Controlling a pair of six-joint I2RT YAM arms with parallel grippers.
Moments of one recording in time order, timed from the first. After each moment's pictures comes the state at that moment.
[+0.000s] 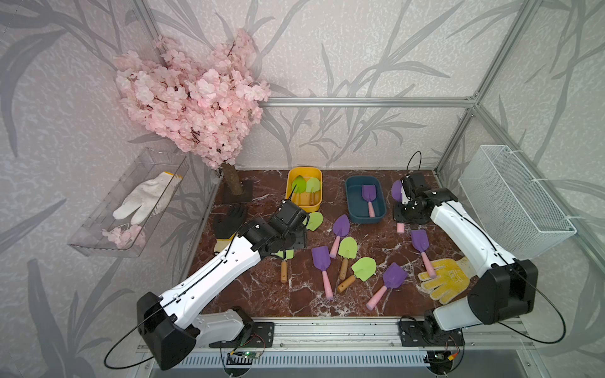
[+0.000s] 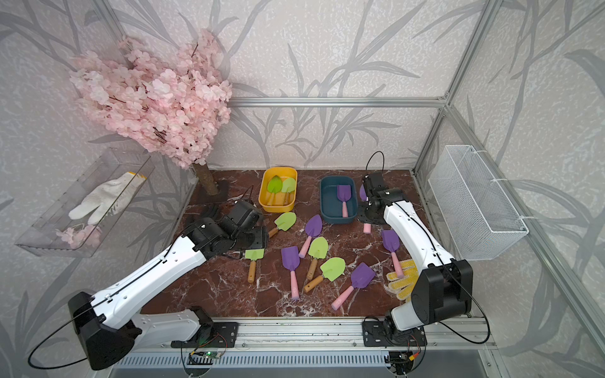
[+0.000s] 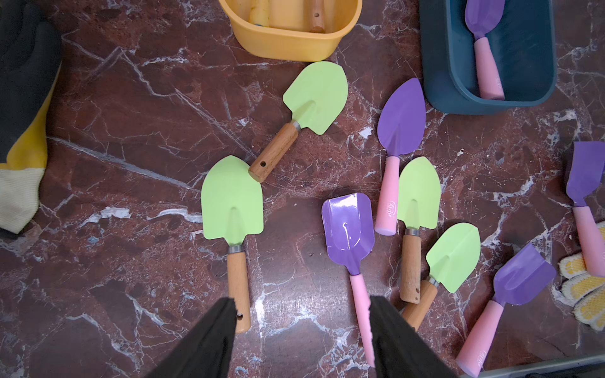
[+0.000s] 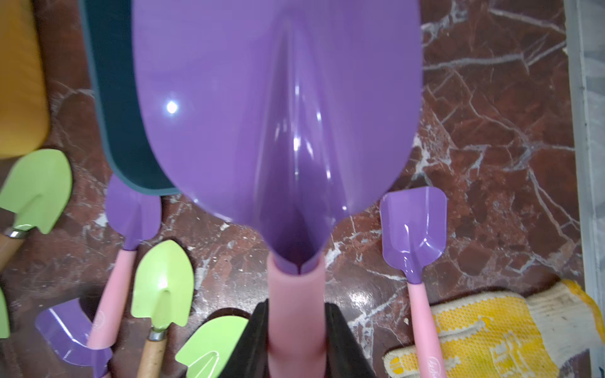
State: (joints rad) left arm -0.70 1.23 1.19 -1.01 -0.20 -0.68; right arm 0.23 1.52 1.38 -1.00 0.06 0.37
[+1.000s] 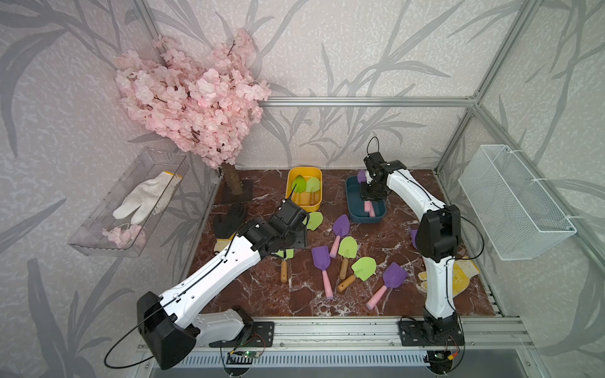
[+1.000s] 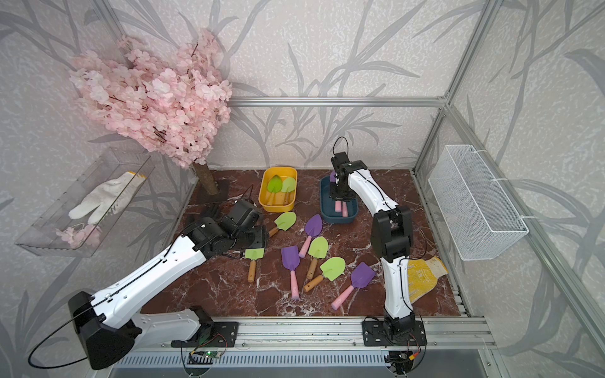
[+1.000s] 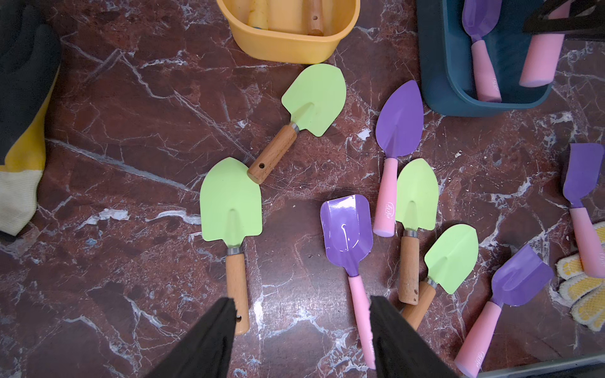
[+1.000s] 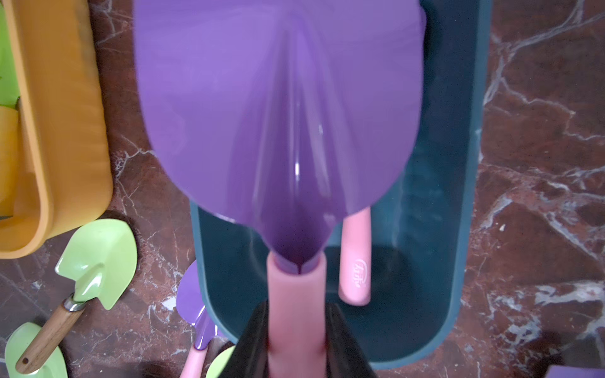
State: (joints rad) left arm -0.70 1.23 1.19 -1.00 -0.20 -0.68; right arm 0.33 2.19 2.04 -1.10 -0.03 0.38
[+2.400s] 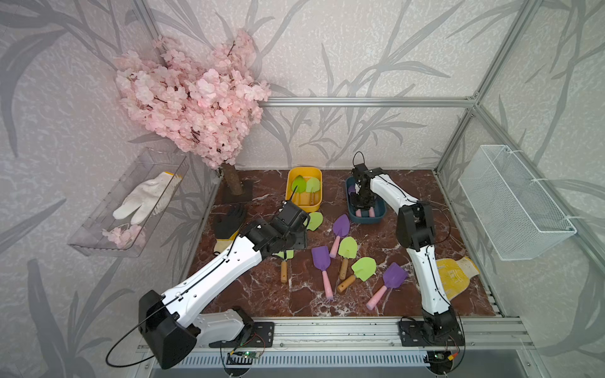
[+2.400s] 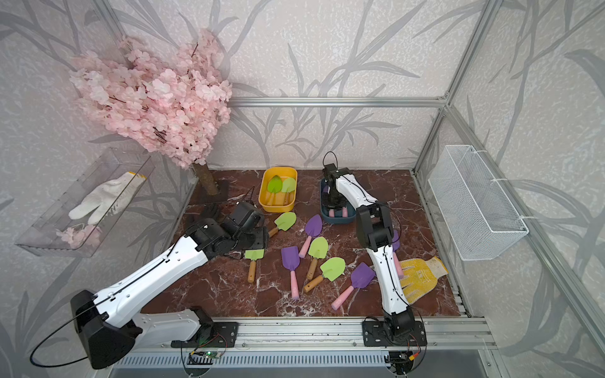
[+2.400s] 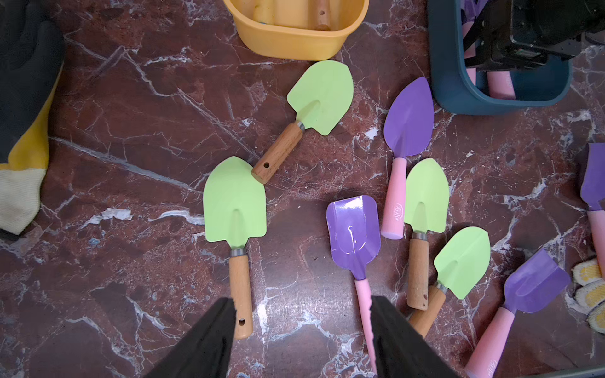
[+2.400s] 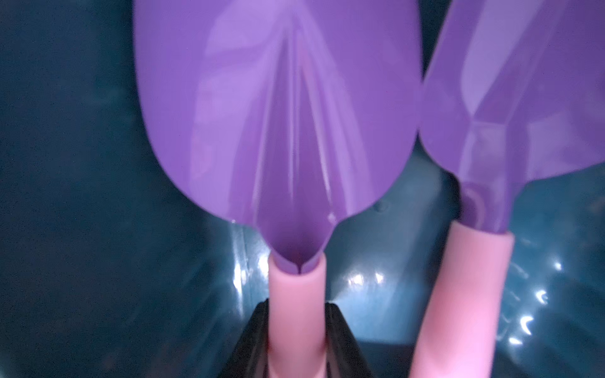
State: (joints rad) left arm -0.70 1.23 1.16 -0.99 -0.22 -0.68; right arm 0.34 2.47 2.21 -1.14 -0.06 0.39
